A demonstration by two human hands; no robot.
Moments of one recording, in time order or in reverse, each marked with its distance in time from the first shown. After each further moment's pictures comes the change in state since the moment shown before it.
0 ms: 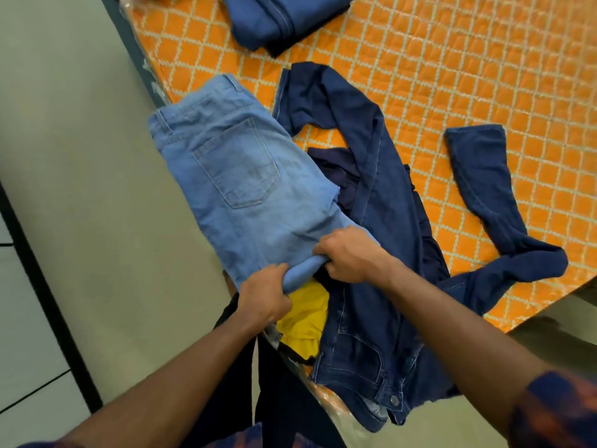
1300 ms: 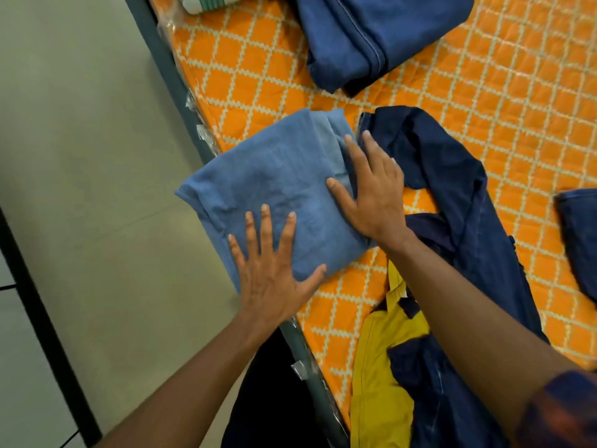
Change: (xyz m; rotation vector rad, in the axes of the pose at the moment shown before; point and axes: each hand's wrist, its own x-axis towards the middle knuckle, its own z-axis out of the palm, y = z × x) left_hand 0.168 -0.114 -0.109 0.113 0.546 0.090; right_hand 0.272 0.038 -0.079 0.173 0.821 0.340
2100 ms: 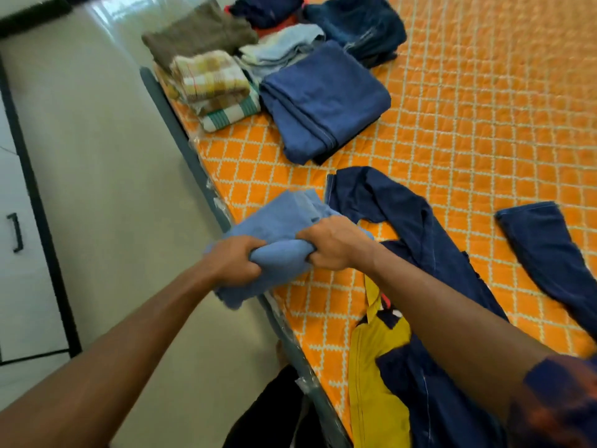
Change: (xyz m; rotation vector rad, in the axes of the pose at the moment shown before) left_hand 0.055 0.001 -0.176 -0.101 -0.551 0.138; right_hand -0.018 -0.054 -0.114 -0.023 -0.474 -0.439
